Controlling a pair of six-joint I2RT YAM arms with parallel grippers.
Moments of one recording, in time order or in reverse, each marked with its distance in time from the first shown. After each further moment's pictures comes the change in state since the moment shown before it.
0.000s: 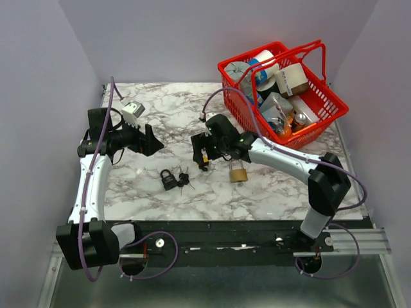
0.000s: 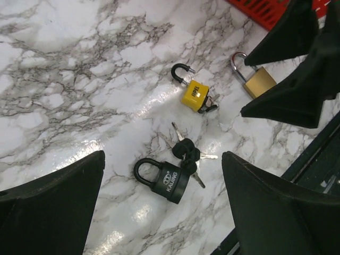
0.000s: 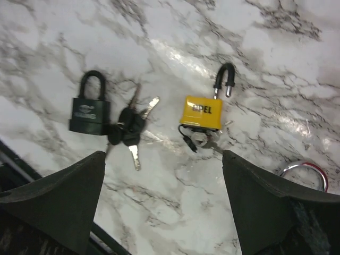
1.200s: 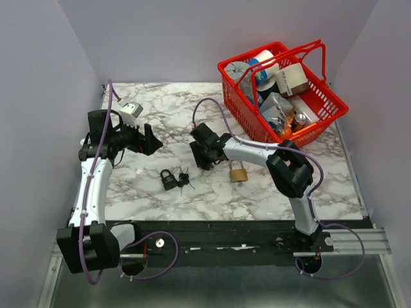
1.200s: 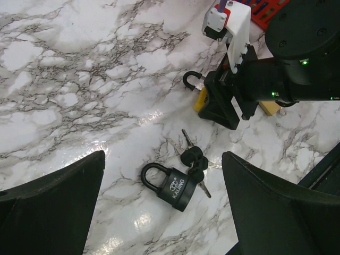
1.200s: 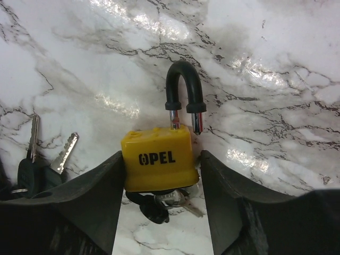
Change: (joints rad) left arm 0.000 -0.046 -0.061 0.109 -0.066 -0.089; right arm 0.000 0.383 0.155 -0.056 0.159 0.043
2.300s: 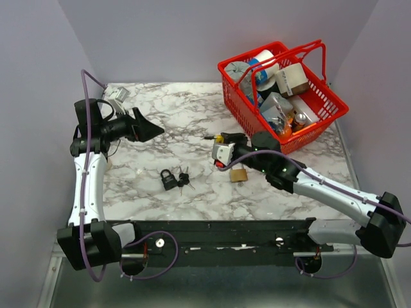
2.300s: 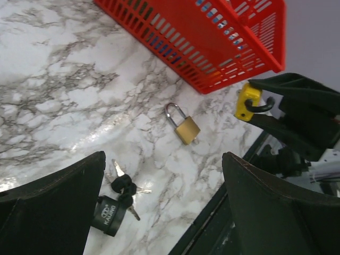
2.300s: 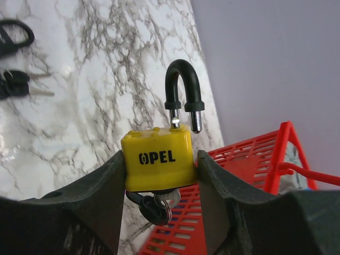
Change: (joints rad) left arm 0.064 0.039 0.123 0.072 0.272 -0.346; right arm 0.000 -0.868 -0.593 0.475 -0.256 -1.276
